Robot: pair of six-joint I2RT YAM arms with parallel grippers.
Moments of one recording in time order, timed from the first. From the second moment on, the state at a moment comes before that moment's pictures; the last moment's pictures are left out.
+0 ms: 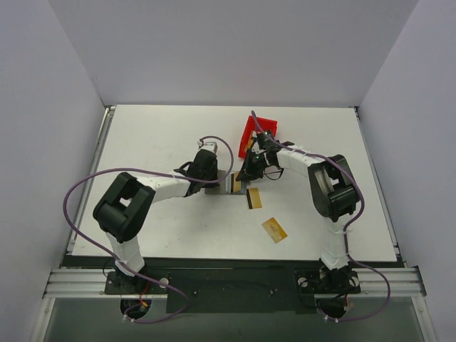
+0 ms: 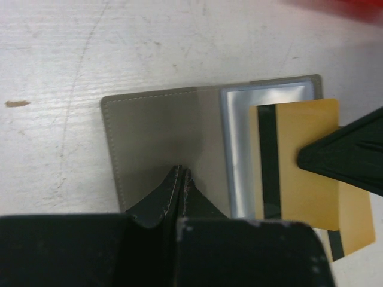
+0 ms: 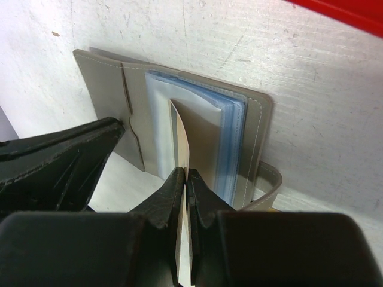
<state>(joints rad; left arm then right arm) -0.62 1.81 1.00 0.02 -0.18 -0.51 0.44 2.04 1.33 -0.35 -0.44 0.65</state>
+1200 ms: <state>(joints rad) -0.67 1.89 1.04 0.12 -0.10 -0.49 0.43 2.04 1.31 -0.32 -0.46 0.65</state>
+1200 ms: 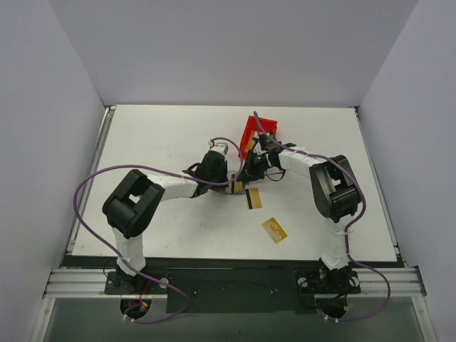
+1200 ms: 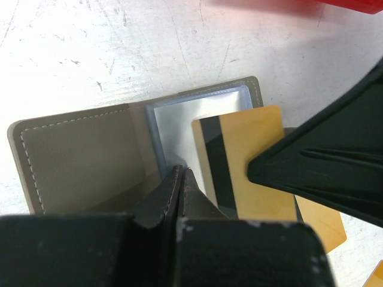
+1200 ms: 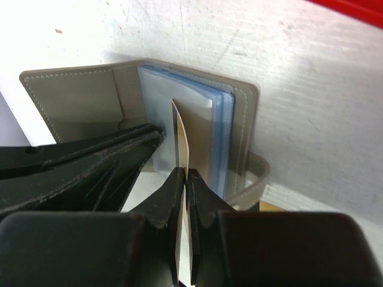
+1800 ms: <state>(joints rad) -0.67 1.89 1.04 0.13 -0.10 -0.49 0.36 1.97 1.24 -0.32 -0.44 0.65</state>
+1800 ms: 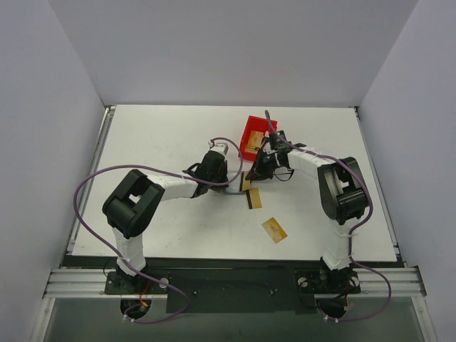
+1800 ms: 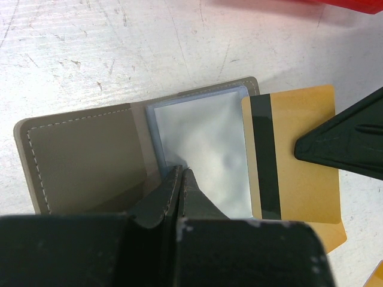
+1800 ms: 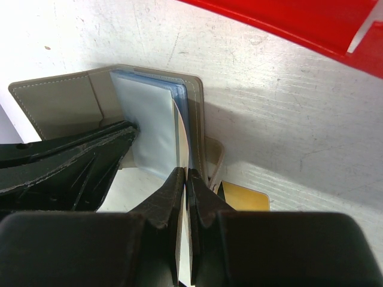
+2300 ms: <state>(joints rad) -0.67 1.89 1.04 0.13 -0.10 -0.49 0.35 1.97 1.24 -0.32 -0.45 0.65</state>
